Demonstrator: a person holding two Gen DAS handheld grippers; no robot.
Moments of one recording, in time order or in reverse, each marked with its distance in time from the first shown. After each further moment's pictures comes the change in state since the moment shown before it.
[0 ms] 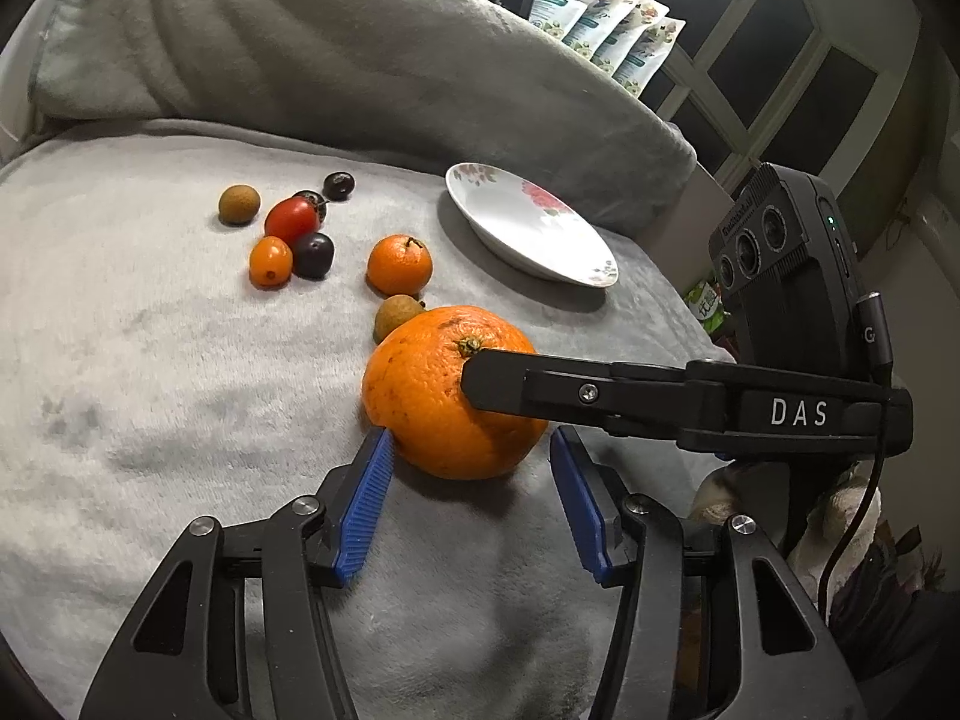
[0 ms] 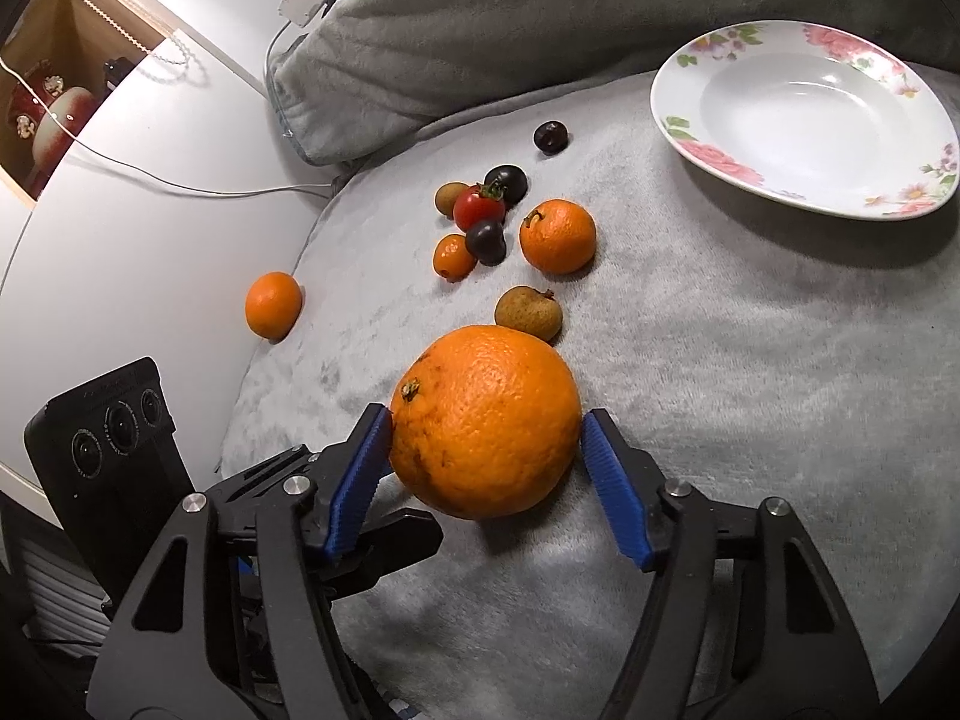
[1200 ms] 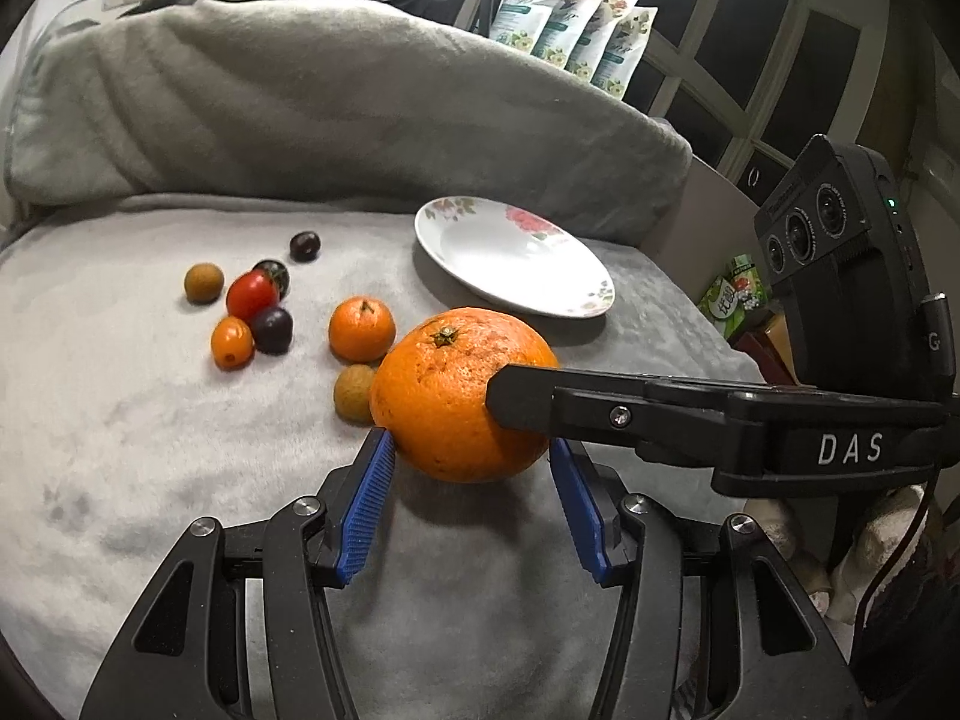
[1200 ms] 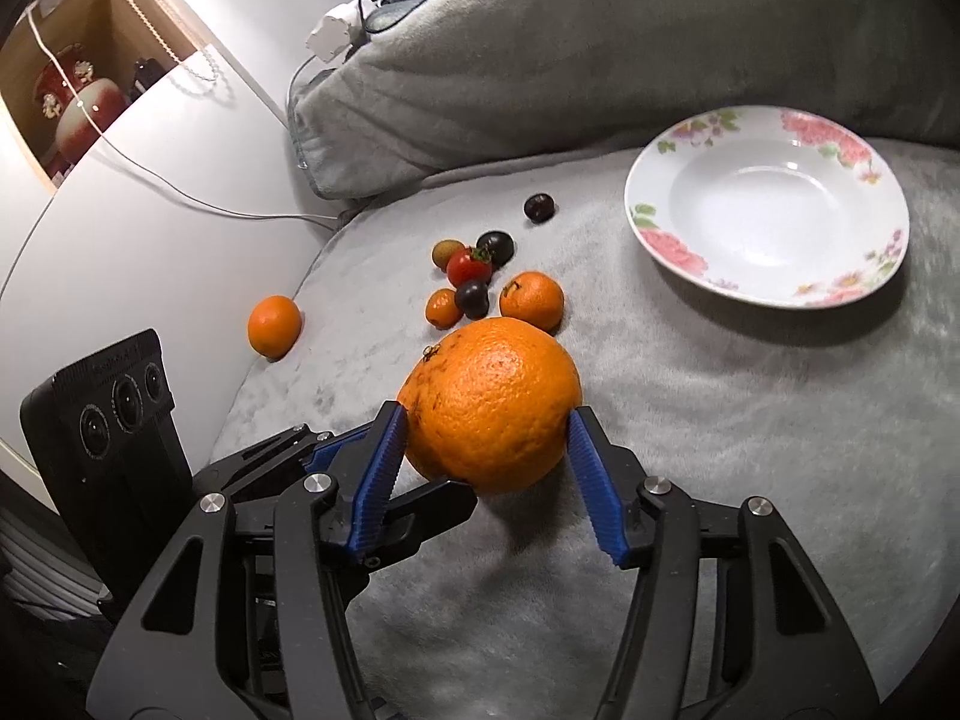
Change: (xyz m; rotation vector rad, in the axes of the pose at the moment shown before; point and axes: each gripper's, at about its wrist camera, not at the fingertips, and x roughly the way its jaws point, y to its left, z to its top) left arm 0.019 -0.033 0.019 0.109 -0.058 0.077; right arm -0.039 -0.003 0.007 -0.101 -0.102 -0.040
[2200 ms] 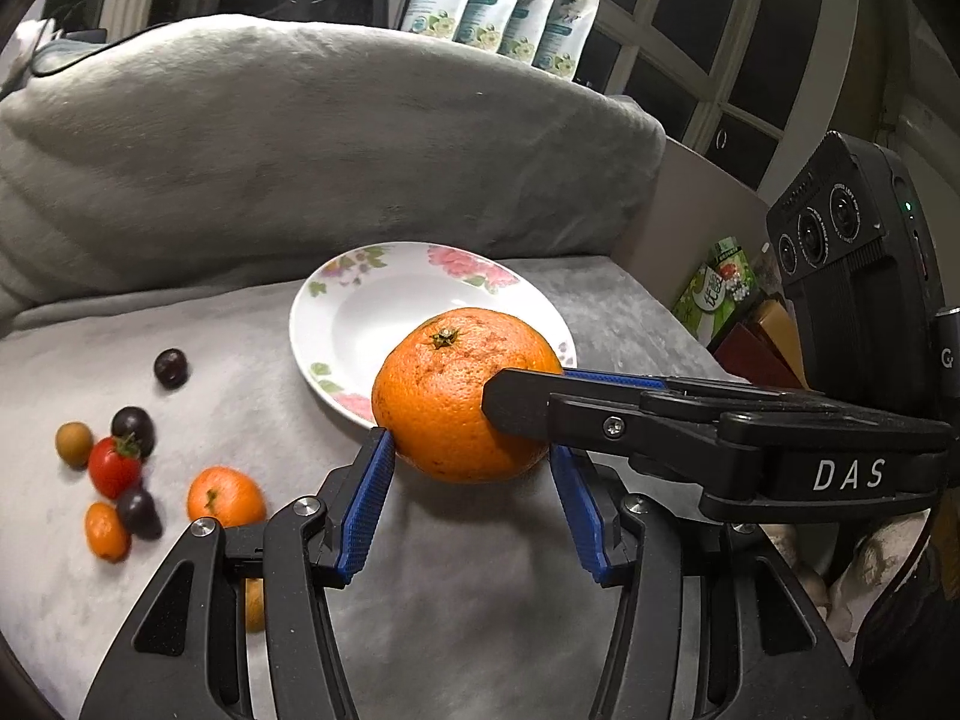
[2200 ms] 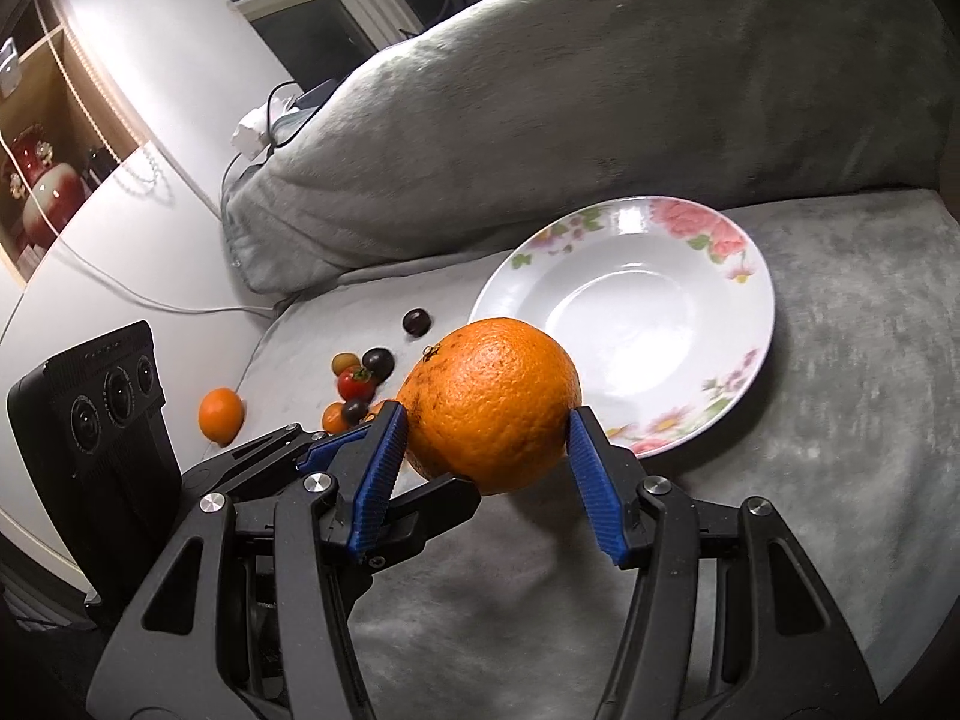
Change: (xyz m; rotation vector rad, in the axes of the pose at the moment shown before) left arm 0.071 -0.046 0.067 0.118 0.037 -0.042; right arm -0.035 -0.077 0.046 0.078 -0.114 -0.076
